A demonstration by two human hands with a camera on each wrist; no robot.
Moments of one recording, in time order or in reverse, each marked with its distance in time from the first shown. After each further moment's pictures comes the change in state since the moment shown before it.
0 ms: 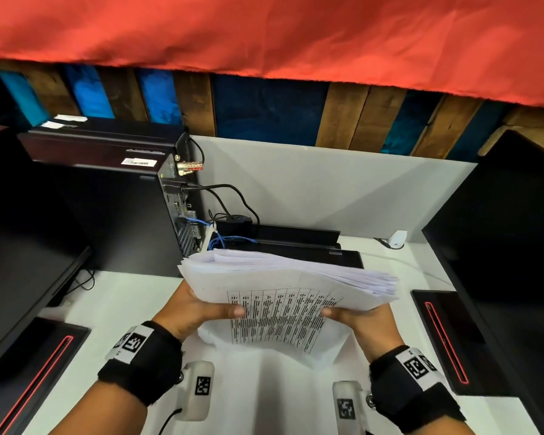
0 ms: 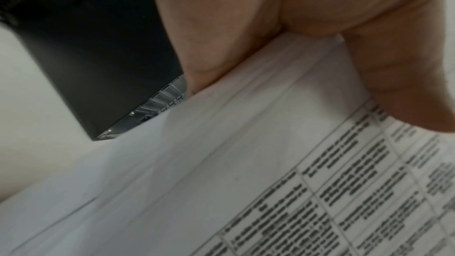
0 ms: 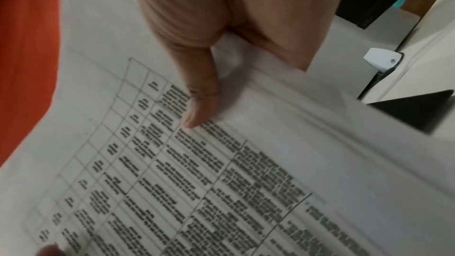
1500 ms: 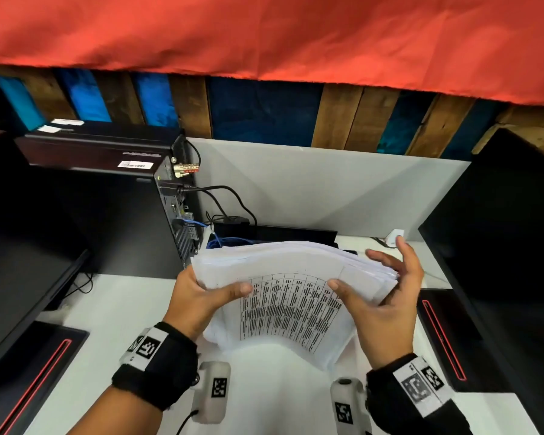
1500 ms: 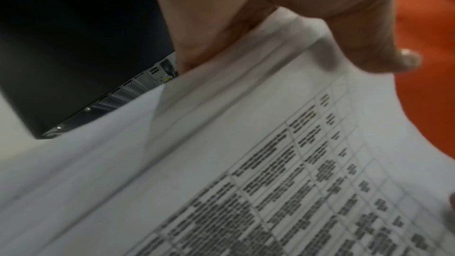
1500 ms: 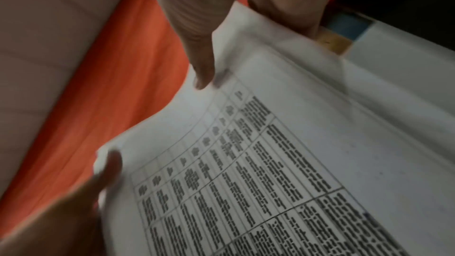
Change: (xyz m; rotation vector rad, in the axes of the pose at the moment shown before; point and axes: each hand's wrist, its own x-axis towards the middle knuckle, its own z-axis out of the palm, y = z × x) left_hand -0.003 0.016 0.030 -0.076 0.214 0.204; right_hand -0.023 -0.042 0.018 -0.078 0.333 -0.411
